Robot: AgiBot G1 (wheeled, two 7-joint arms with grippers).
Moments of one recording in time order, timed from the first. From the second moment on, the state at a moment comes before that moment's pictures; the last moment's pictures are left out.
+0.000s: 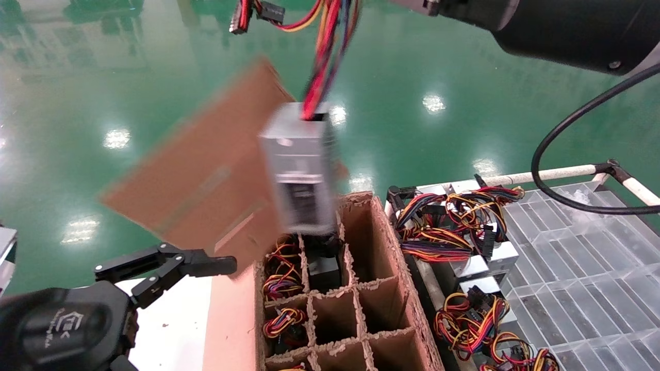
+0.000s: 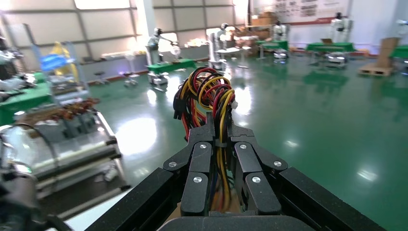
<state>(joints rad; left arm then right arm) -1.09 0.58 0.35 -1.27 0.68 1.47 -0.15 1.76 -0.91 -0.35 0.99 -1.10 -1.23 0.61</state>
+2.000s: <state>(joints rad) -1.09 0.58 0.35 -1.27 0.68 1.47 -0.15 1.87 -0.45 -0.45 0.65 -1.30 -1.58 0.24</state>
